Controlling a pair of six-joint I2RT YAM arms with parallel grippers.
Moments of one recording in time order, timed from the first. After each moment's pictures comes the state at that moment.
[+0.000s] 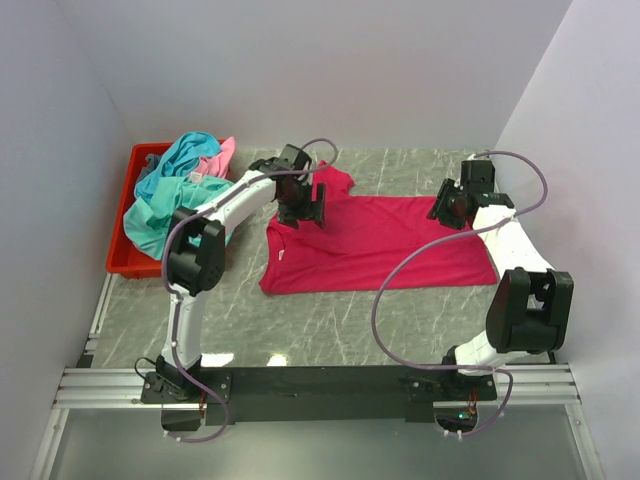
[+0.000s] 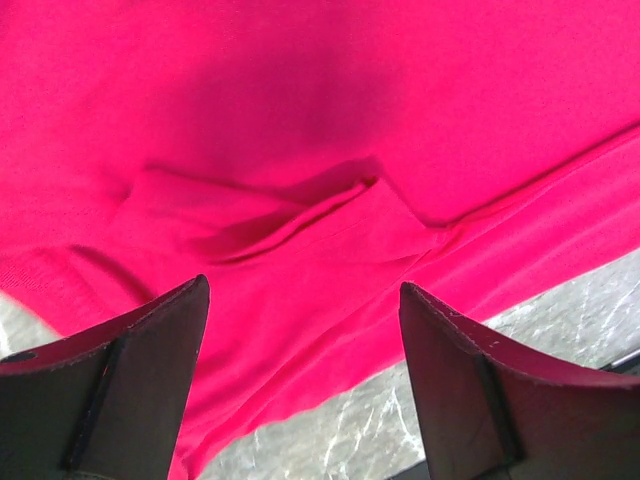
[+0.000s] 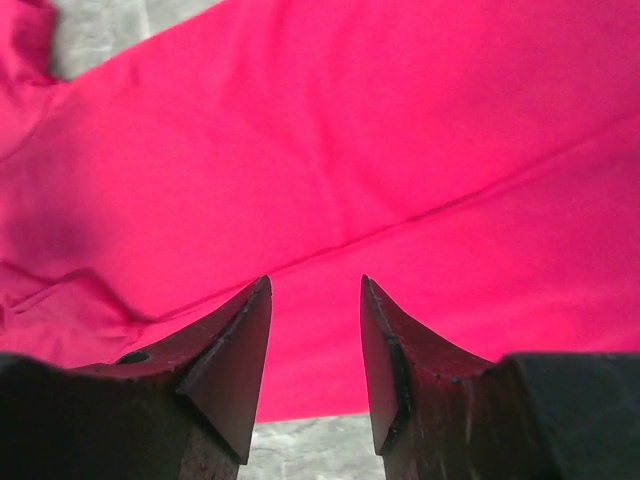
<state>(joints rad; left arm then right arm) -0.49 2.13 1.83 -0.80 0.22 -0.43 -0.06 1.51 1.17 -0.55 -0.07 0.38</state>
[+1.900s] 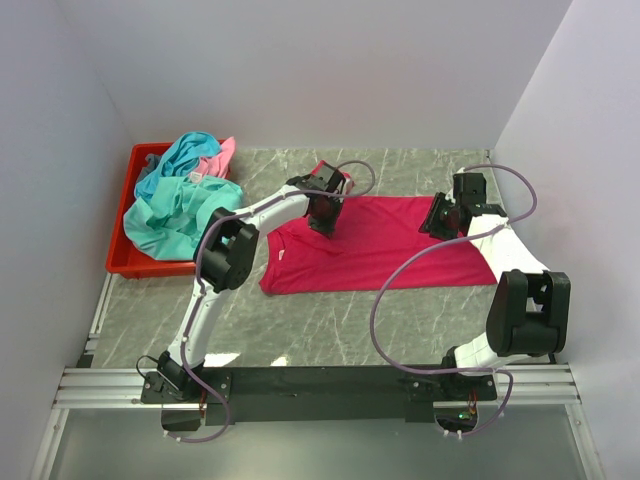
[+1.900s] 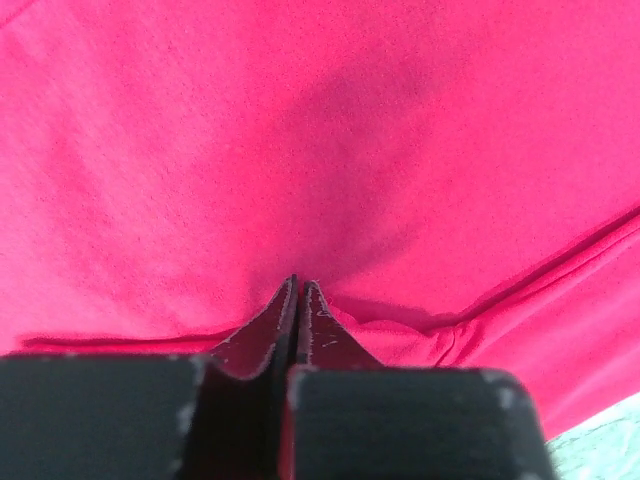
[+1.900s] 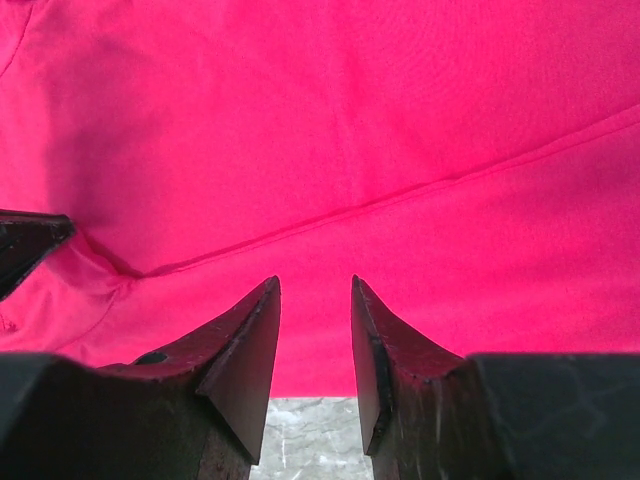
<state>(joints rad) -0.64 2.33 1.93 -0.68 0.09 -0.25 -0.03 1.50 1.06 -0.50 -0.14 0.39</state>
